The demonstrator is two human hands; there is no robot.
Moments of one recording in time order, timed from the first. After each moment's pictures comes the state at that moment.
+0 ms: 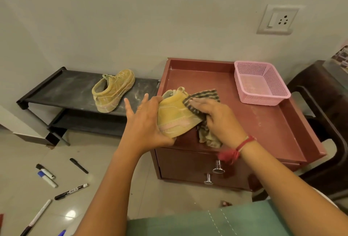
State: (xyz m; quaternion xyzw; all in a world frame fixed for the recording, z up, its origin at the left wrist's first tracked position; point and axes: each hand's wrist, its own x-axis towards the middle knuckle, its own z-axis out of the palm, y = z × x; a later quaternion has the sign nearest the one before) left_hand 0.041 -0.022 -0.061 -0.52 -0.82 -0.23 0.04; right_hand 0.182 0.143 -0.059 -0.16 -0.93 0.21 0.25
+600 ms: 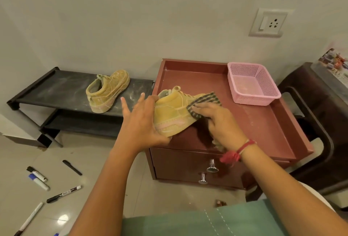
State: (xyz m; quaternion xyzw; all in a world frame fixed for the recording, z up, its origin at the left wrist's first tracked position) left_hand 0.043 -0.018 -0.060 -0.51 -0.82 -0.24 0.04; right_hand 0.199 0.148 -0.068 -0.19 -0.93 0.21 0.24
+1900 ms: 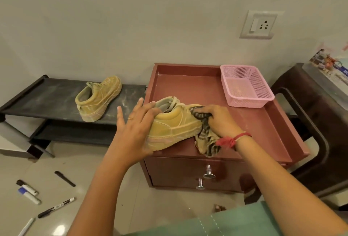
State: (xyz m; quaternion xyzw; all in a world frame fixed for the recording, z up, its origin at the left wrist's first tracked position) left_hand 0.040 -0.018 -0.066 -0.59 -0.78 -0.20 0.07; right_hand 0.190 0.193 -0.073 -0.29 -0.90 0.27 0.17
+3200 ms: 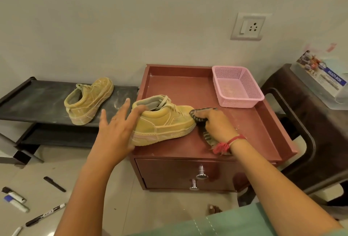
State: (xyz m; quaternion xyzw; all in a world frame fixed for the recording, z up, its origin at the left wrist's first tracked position) left_hand 0.026 -0.018 -0.065 -0.53 -0.84 -0.12 0.07; right_hand 0.204 0.206 -0.086 -0.32 -0.91 0.23 0.14
